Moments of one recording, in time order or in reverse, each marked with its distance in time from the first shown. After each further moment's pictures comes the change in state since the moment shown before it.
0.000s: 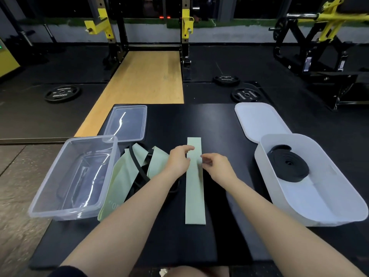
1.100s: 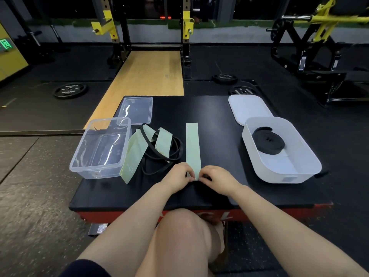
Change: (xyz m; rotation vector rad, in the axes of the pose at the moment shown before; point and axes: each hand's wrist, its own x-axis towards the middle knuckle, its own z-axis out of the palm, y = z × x) left_hand -0.144 -0.021 0.012 0.284 -0.169 0.227; right_hand -0.131 0.009 -0.002 -0.349 -0.269 -0.338
